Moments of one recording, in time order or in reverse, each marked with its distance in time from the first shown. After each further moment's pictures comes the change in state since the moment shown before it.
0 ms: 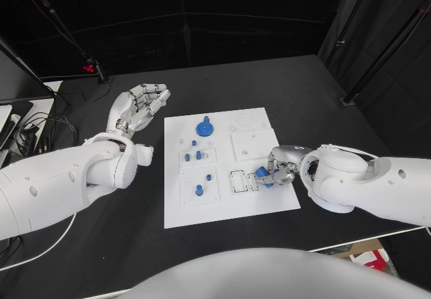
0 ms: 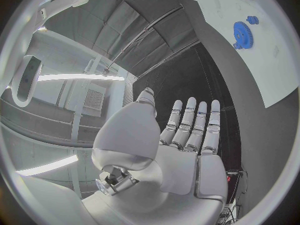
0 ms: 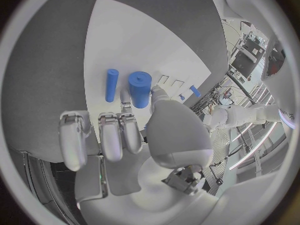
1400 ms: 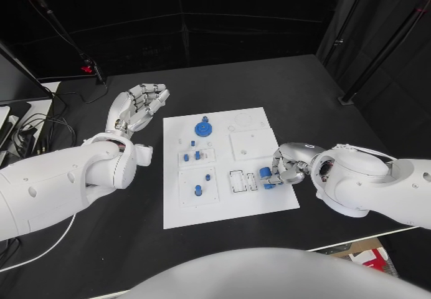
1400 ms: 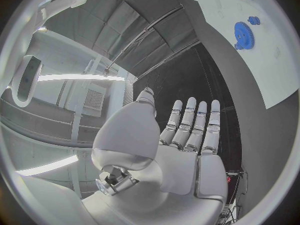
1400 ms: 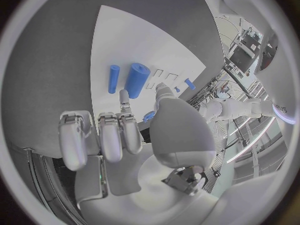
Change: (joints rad) left arm 0.001 0.004 0.000 -0.001 0.000 -0.001 0.000; left_hand -0.004 -0.004 0.000 0.000 -0.004 0.000 0.000 -0.004 0.001 0.000 0.000 0.000 0.000 0.007 0.000 -0.004 0.002 0.000 0.000 0.000 0.000 0.002; right arm 0.011 -0.097 -0.004 0.083 -0.001 -0.056 0.026; right_hand -0.035 -0.061 -0.017 0.006 0.015 -0.004 0.002 -0.011 -0.006 0.004 0.003 0.000 0.000 0.004 0.003 0.000 0.000 0.000 0.000 0.000 0.000 0.000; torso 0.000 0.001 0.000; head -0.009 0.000
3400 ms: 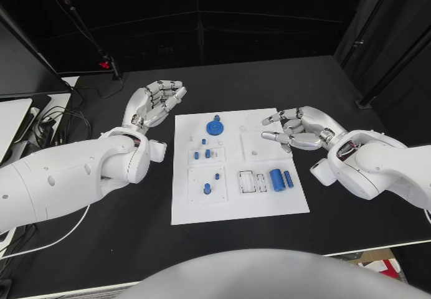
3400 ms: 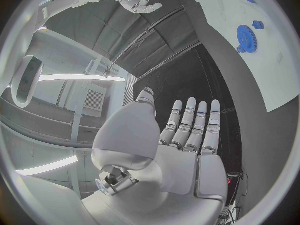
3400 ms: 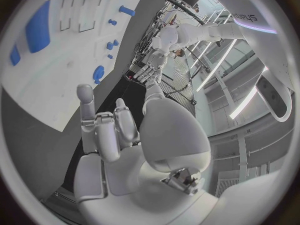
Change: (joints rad) left arm 0.004 0.006 0.000 0.016 0.000 -0.004 0.000; left_hand 0.000 0.000 0.000 0.000 -0.004 0.000 0.000 -0.004 0.001 0.003 0.004 -0.008 0.000 0.000 0.000 -0.004 0.004 0.000 0.000 0.000 0.000 0.005; right arm 0.045 -0.023 0.042 -0.105 0.708 -0.260 0.744; right_hand 0.184 0.062 -0.048 -0.006 -0.073 -0.161 0.019 -0.255 -0.062 -0.052 0.025 -0.041 -0.008 -0.008 0.038 -0.010 0.001 0.140 -0.399 0.016 -0.699 0.000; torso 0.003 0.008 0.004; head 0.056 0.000
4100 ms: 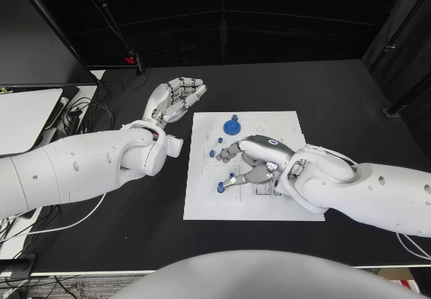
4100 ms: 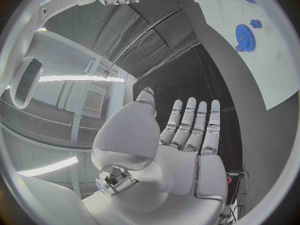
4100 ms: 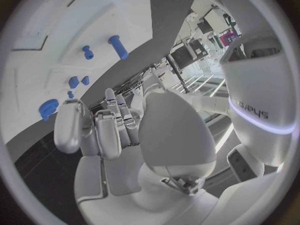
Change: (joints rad) left arm 0.000 -0.014 0.000 0.012 0.000 -0.003 0.000; left_hand 0.004 -0.004 0.006 0.000 0.000 0.004 -0.004 0.000 0.001 0.000 0.000 0.000 0.000 0.000 0.000 0.000 0.003 0.000 0.000 0.000 0.000 0.000; right arm -0.046 0.364 0.007 -0.101 -0.626 0.059 -0.076; right_hand 0.095 -0.134 0.167 0.009 -0.148 0.248 0.039 -0.320 -0.062 -0.404 0.026 -1.454 -1.234 0.008 -0.016 -0.090 -0.001 -0.093 0.376 0.001 0.412 0.000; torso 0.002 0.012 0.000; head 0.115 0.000
